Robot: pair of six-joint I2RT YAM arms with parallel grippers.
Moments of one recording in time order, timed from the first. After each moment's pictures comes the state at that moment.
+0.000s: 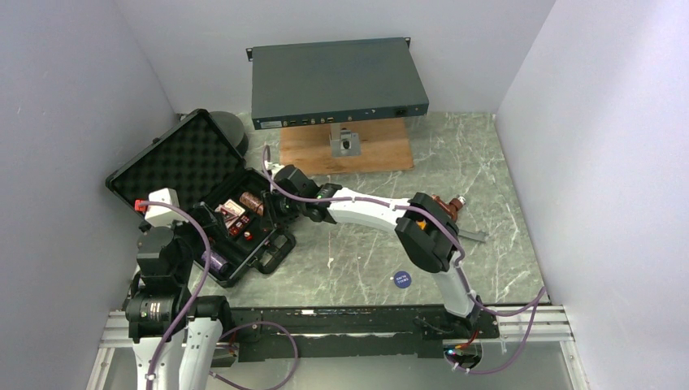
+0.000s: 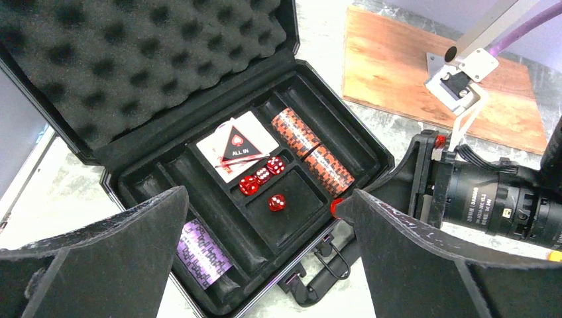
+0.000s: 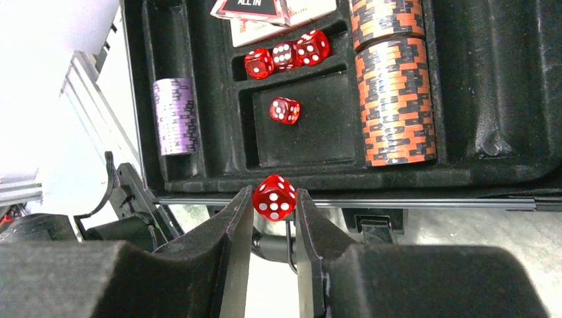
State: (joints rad) left arm 0.04 0.31 0.77 -0.75 -0.08 -0.31; right arm 1.01 2.10 1.61 -0.16 -0.23 0.56
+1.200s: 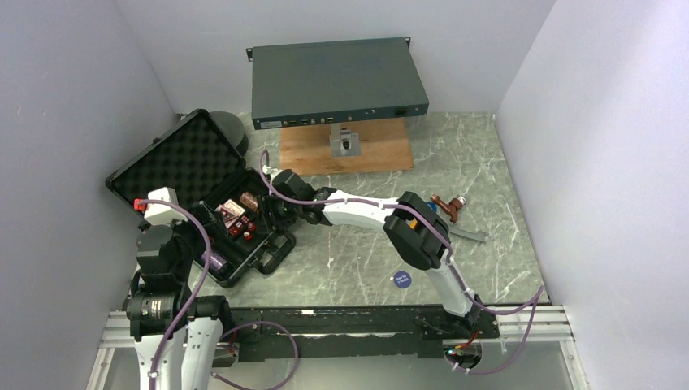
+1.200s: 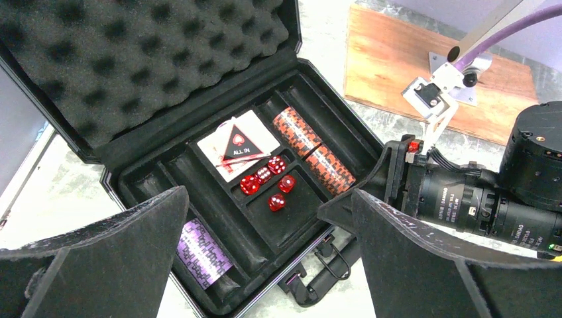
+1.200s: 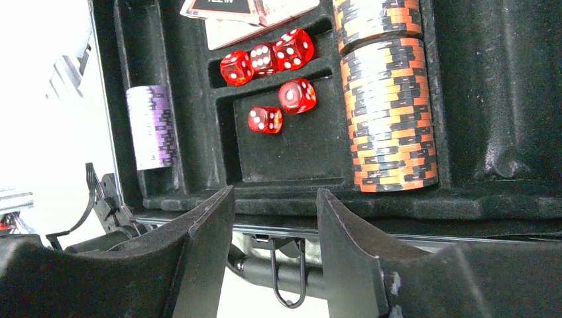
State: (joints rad) left arm 0.07 0.33 0.77 -0.75 -0.06 -0.30; right arm 1.01 2.18 1.63 -0.12 -0.24 0.58
